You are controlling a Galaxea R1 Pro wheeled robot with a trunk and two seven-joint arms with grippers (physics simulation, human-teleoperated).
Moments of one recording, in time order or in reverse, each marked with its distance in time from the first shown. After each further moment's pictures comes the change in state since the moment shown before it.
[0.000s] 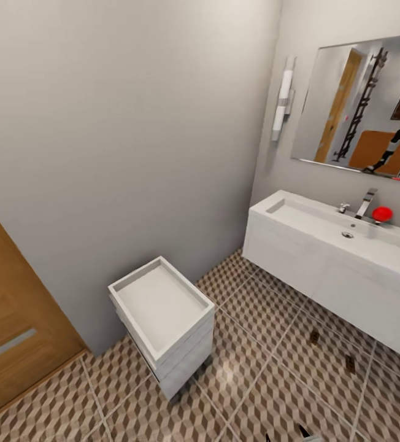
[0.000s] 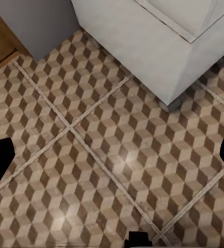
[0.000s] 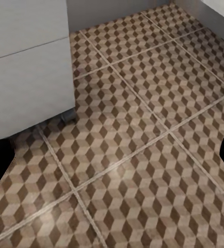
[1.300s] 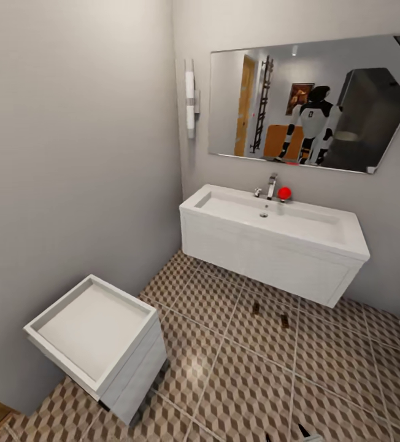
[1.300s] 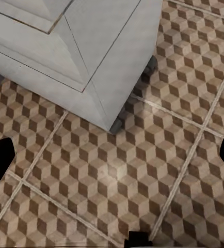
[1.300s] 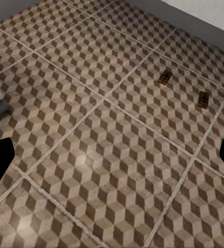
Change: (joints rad) left arm 0.000 0.000 0.000 0.000 0.000 0.000 0.000; right arm 0.000 -0.002 0.000 0.000 0.000 -0.001 0.000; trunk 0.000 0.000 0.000
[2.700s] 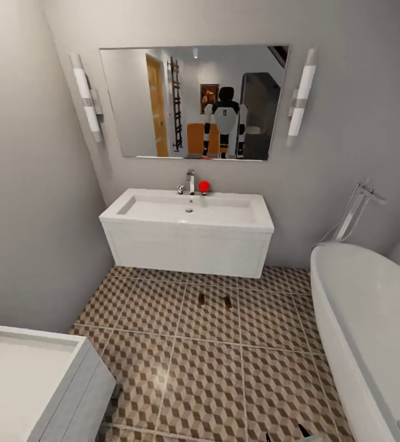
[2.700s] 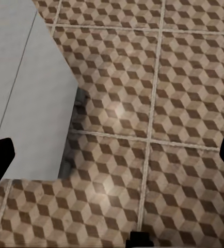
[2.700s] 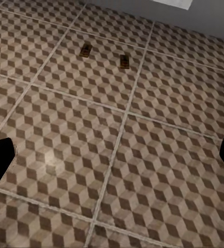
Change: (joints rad) left arm 0.000 0.003 0.000 0.000 0.000 0.000 0.000; right arm 0.000 0.000 0.000 -0.001 0.000 0.000 0.000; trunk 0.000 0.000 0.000
